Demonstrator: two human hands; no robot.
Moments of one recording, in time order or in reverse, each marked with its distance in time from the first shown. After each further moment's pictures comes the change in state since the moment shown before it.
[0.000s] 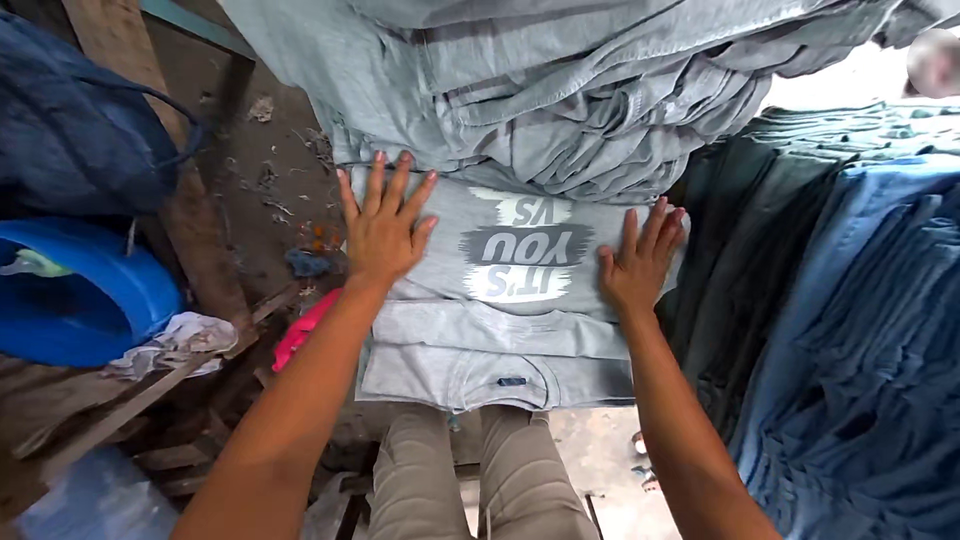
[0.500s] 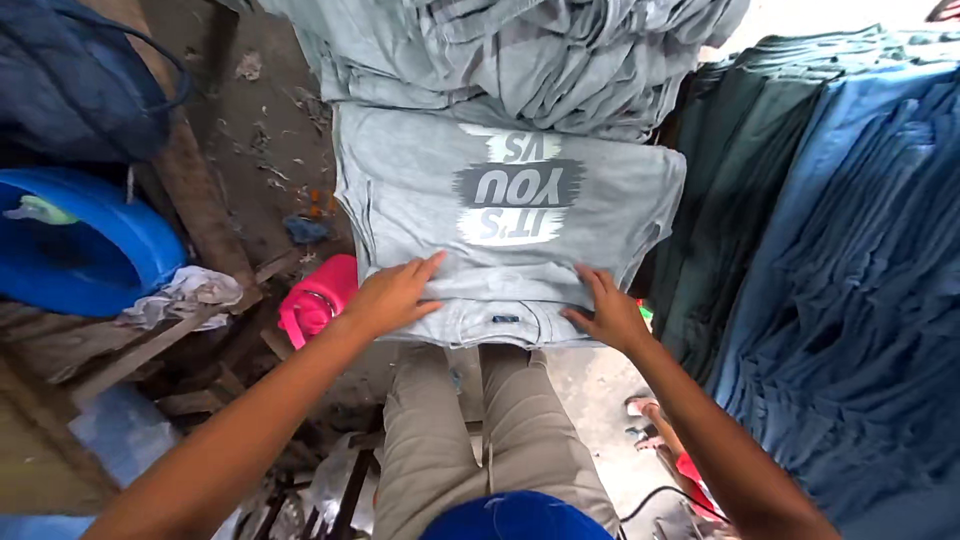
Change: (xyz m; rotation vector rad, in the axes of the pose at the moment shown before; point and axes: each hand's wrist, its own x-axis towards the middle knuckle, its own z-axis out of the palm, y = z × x) left_hand -0.120 0.066 -0.069 -0.375 -0.642 0.094; right_hand -0.106 -0.030 -0.106 0.369 -0.758 -0.039
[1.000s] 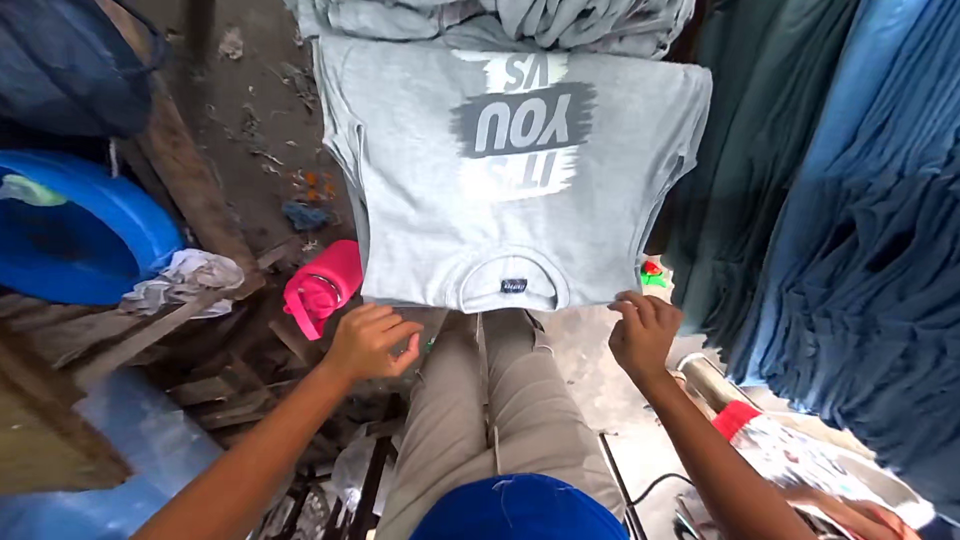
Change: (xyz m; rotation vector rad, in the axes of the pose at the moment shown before) left_hand -0.118 -0.015 0.081 0.105 0.479 0.352; right_hand -0.114 -0.018 0.084 -0.212 0.530 0.101
